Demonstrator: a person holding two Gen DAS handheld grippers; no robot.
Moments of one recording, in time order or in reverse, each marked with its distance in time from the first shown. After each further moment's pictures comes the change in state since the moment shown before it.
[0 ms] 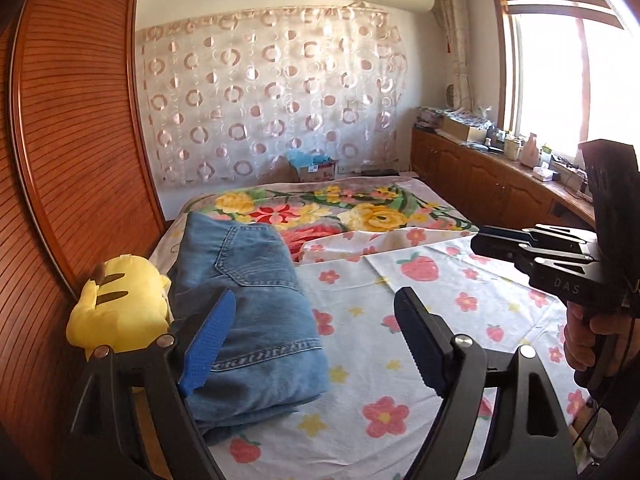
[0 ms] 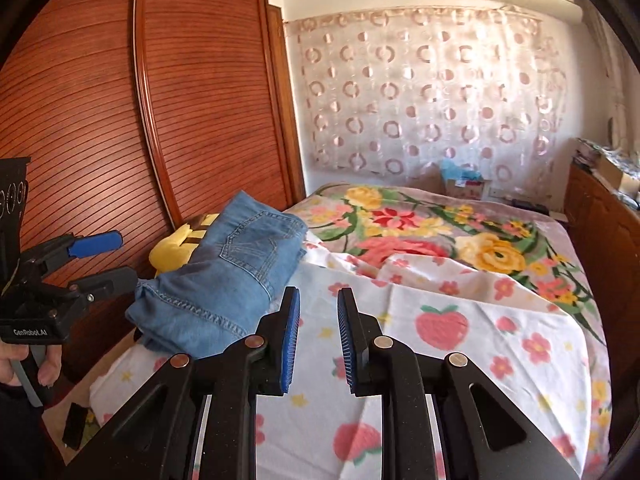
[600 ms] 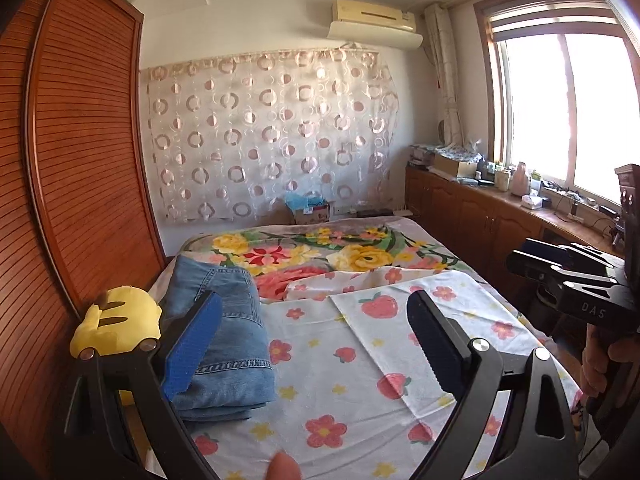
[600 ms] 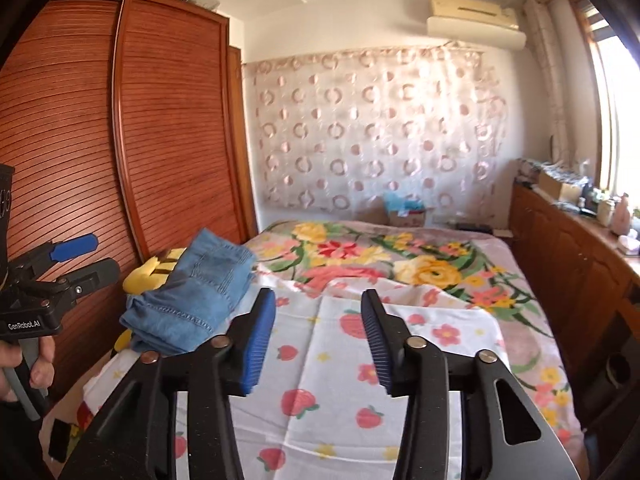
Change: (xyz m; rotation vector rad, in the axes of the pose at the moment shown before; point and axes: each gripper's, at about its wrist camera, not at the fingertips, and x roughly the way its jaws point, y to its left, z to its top) left arm -0.064 -0.071 0.008 0.001 -0.160 0.028; right arm -0.135 0.025 -0.039 0.030 -0.150 -0.197
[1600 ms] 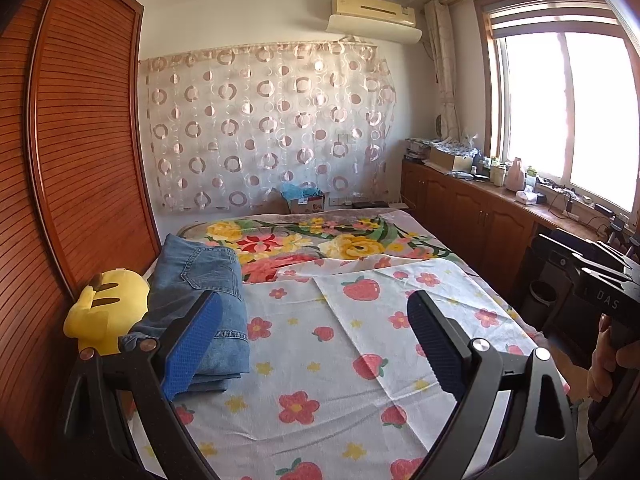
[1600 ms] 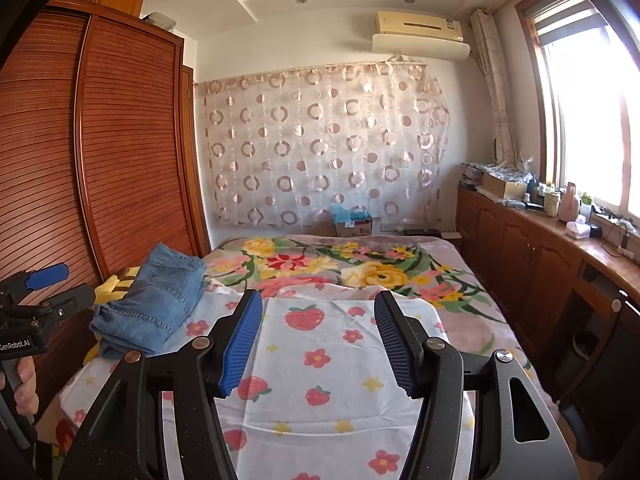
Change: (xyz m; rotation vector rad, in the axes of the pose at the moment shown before) left arm -0.008 -0.021 -0.020 -0.020 0.032 -0.018; right arm -0.032 0.041 -0.030 0.061 -0.048 -0.149
